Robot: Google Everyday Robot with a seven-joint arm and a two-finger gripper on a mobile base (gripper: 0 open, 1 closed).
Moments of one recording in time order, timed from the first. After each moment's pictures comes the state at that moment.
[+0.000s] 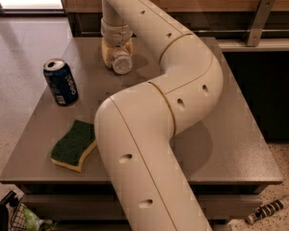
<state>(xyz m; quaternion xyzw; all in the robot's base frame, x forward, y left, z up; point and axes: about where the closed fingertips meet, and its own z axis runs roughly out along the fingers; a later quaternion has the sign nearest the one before) 0.763 0.077 0.818 -0.25 0.97 0.04 0.07</state>
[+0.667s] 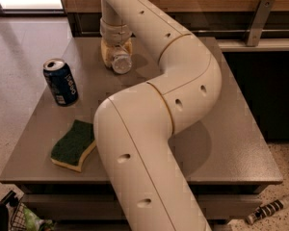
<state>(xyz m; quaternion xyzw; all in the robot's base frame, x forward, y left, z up) 0.766 0.079 0.818 -0.25 0.97 0.04 0.07</state>
